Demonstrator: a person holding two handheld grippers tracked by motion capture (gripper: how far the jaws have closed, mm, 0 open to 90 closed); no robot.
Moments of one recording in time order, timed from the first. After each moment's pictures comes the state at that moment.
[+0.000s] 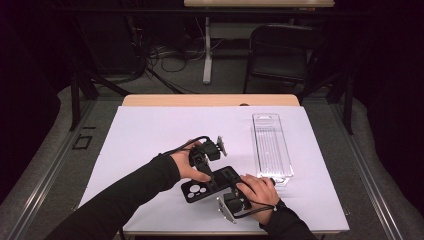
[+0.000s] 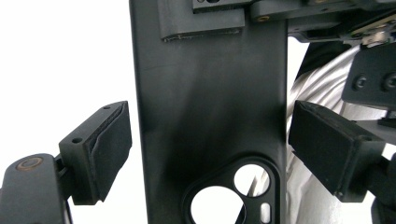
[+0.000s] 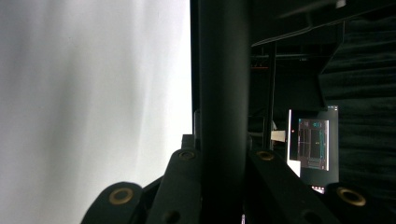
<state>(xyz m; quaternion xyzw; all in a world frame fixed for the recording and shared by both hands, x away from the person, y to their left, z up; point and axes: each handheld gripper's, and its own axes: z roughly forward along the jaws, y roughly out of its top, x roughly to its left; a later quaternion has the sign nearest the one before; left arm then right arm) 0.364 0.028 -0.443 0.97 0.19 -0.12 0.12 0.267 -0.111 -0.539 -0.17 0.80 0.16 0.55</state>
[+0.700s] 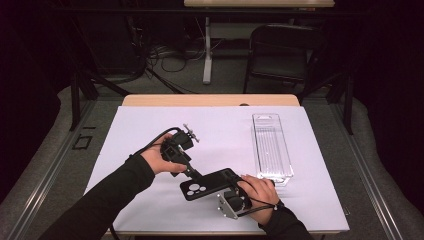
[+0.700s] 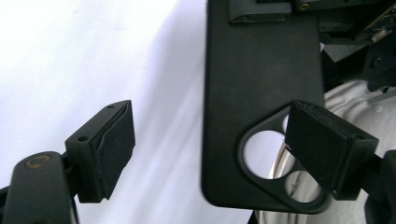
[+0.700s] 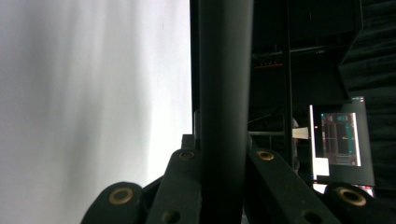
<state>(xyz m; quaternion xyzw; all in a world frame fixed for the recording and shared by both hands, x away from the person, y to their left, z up) 0.378 0.101 -0.434 0.93 0.26 -0.11 0.21 0.268 -0.112 -0.536 -0.13 0.82 0.20 0.52</state>
